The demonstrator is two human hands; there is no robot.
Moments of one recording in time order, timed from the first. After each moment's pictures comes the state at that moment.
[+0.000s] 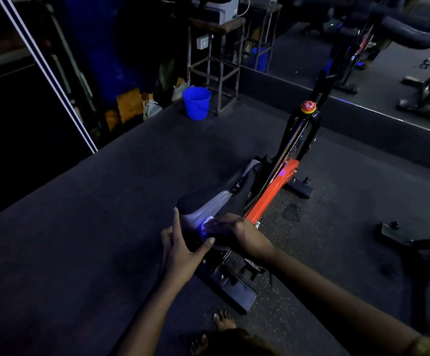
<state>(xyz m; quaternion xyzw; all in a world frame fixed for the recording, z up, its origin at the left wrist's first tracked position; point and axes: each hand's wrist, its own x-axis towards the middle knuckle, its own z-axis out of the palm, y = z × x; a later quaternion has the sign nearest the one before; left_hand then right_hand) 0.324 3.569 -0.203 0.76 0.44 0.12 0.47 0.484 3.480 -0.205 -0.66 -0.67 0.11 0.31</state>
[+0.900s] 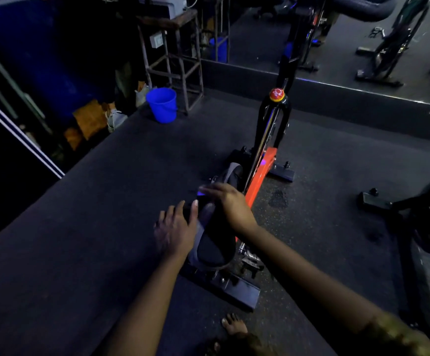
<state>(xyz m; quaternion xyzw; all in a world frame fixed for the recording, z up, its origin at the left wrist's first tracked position) 0.420 3.629 -0.212 0.90 0.40 0.08 0.17 0.521 3.527 -0.179 -0.83 -0.46 0.04 0.32</state>
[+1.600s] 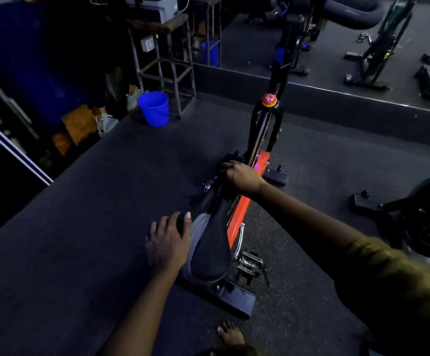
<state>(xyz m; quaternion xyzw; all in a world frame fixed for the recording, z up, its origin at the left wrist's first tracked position) 0.419 3.630 -0.212 0.90 0.39 0.08 0.19 0.639 3.542 -0.173 -0.78 -0.61 -0.05 0.09</state>
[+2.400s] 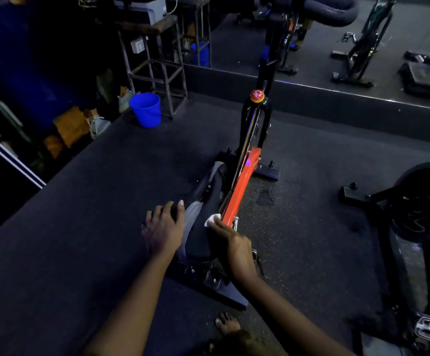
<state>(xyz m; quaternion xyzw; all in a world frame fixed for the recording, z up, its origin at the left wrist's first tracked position) 0.419 3.631 -0.216 0.89 0.39 0.08 0.20 0.447 3.469 -0.215 -0.87 -0.31 0.05 0.39</state>
